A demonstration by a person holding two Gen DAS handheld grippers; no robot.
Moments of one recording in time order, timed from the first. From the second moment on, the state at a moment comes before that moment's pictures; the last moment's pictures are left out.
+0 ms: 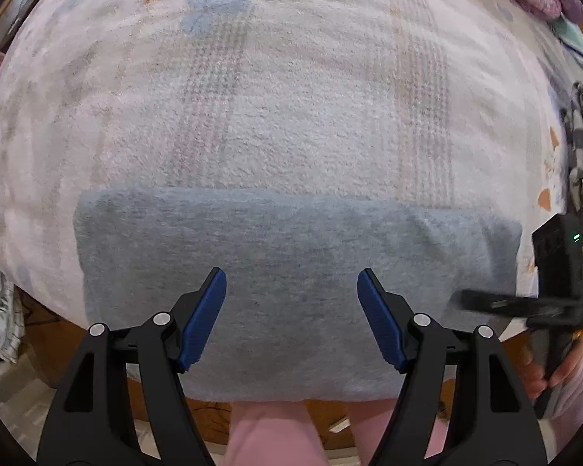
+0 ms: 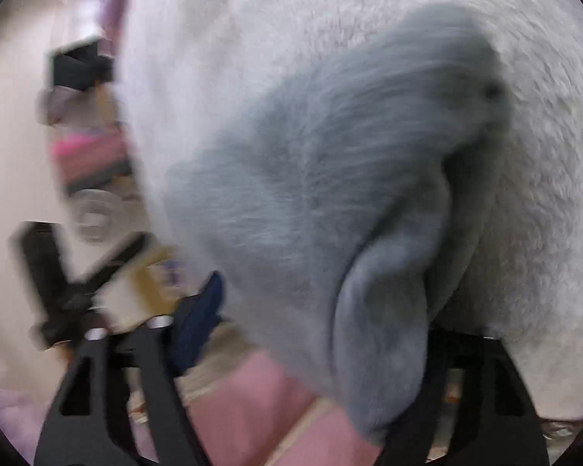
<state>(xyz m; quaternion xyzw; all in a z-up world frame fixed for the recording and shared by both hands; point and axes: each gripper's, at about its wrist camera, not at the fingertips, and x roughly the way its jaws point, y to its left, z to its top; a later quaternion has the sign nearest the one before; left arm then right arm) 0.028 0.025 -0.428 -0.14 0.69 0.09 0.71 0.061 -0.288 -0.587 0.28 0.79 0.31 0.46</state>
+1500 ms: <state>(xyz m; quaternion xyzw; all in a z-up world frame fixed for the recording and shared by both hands) -0.081 -0.041 -0.522 -0.13 0.77 0.05 0.62 0.016 -0.219 -0.537 0.21 0.77 0.16 0.58</state>
